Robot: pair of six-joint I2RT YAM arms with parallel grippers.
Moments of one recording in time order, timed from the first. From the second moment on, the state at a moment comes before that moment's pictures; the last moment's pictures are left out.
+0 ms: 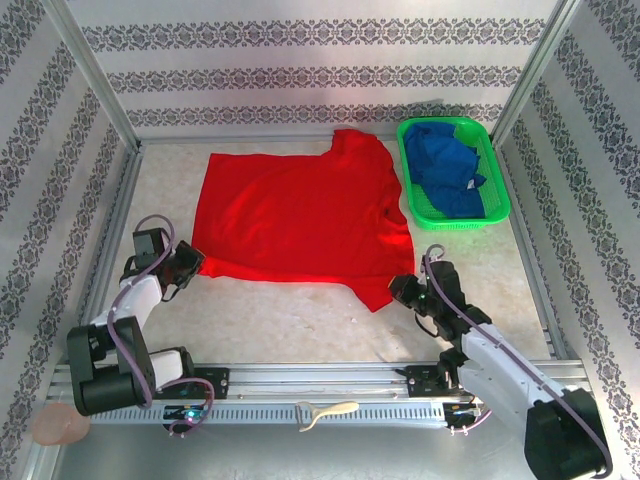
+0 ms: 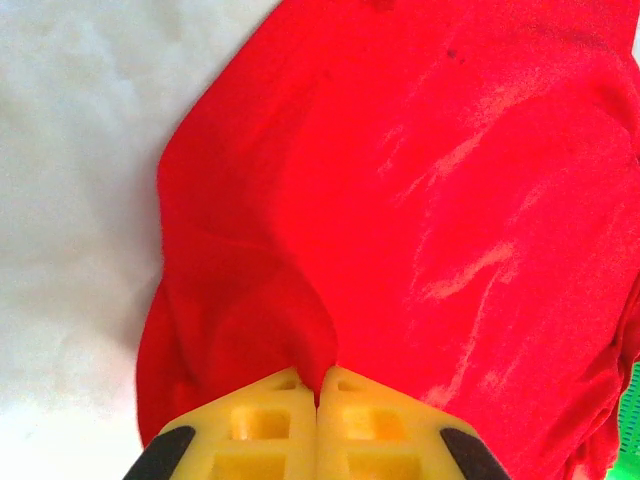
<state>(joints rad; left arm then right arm) 0.28 1.19 0.50 -0.22 0.42 -0.78 0.31 0.76 0.18 -0.12 -0.26 0.91</state>
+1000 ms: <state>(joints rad) 0.14 1.11 0.74 -0.45 0.43 -0.67 0.40 0.43 0.50 -0.75 -0.12 0.96</state>
